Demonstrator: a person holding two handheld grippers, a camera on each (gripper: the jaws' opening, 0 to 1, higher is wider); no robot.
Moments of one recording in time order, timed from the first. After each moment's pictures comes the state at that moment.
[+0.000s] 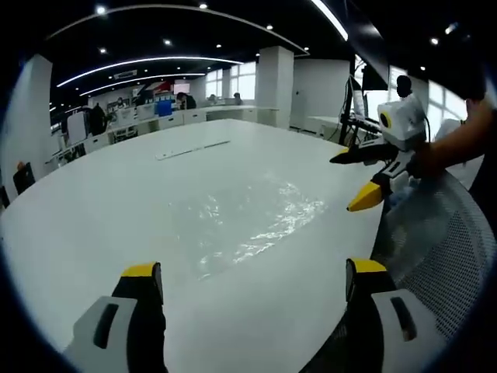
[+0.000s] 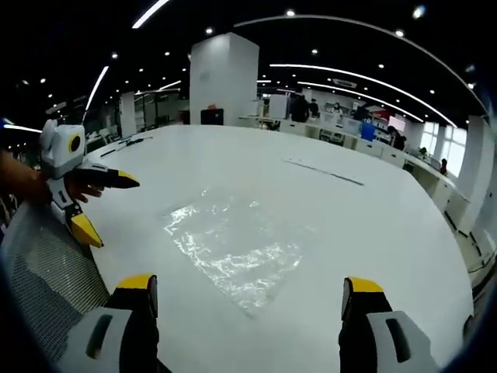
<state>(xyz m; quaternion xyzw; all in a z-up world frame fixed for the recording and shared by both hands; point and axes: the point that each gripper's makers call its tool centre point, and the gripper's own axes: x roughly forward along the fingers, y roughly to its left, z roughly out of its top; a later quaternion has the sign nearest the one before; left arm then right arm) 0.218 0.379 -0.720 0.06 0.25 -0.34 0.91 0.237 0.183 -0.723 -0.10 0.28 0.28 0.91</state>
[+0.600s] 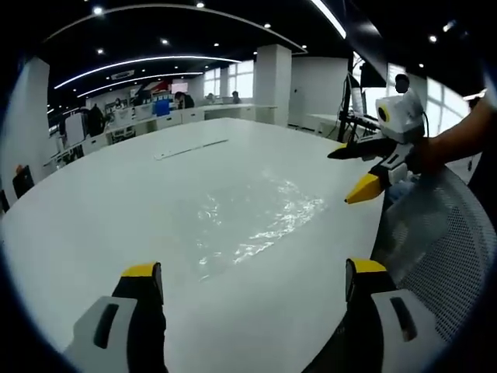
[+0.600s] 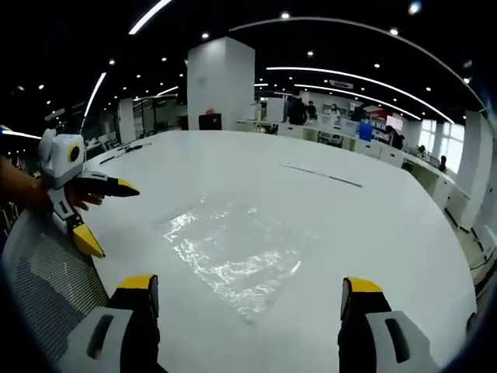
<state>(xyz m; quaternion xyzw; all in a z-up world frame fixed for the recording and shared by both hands) 0.219 0.376 -0.722 0.07 0.25 -0.34 0.90 0.241 0.184 -0.718 -0.09 0.27 0.28 0.92</state>
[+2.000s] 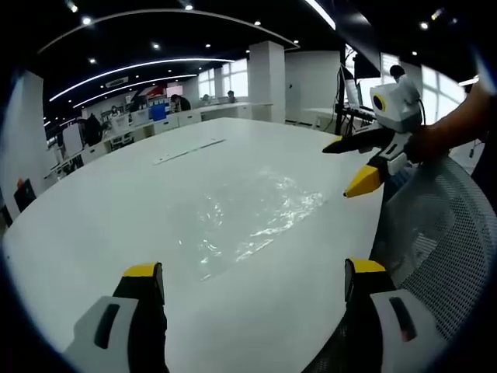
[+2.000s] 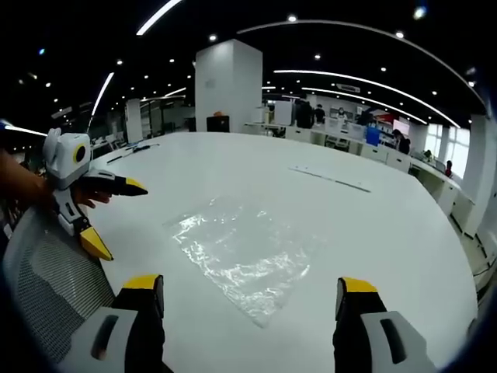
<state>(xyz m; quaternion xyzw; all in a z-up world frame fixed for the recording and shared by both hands) 0.218 0.379 -0.719 0.09 0.24 -0.34 0.90 0.238 0.192 -0.715 -0.09 0.26 0.30 0.91</state>
